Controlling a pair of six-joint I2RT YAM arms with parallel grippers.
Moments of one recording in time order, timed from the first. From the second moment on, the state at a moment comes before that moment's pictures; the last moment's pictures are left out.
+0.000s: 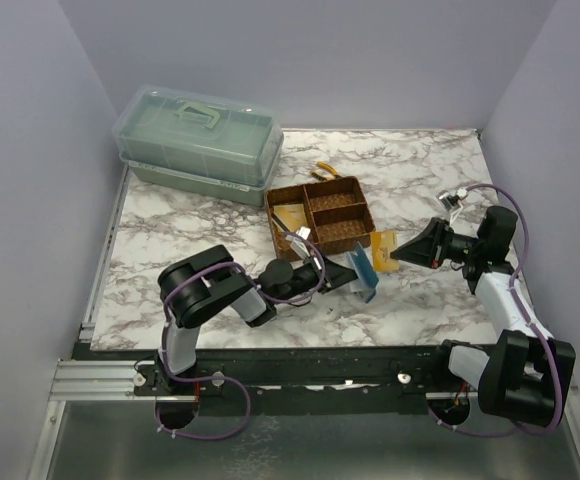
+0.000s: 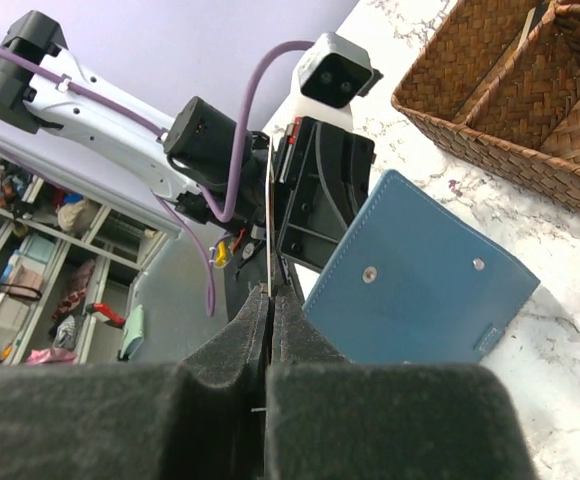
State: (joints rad) left arm -0.95 1.92 0.55 1.40 0.17 -1.29; right arm -0.24 1.11 0.54 0.18 -1.55 0.42
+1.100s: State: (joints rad) left arm -0.97 1.99 0.60 1.26 0.12 -1.32; right arm -0.25 1.11 0.56 0.08 -1.55 0.30
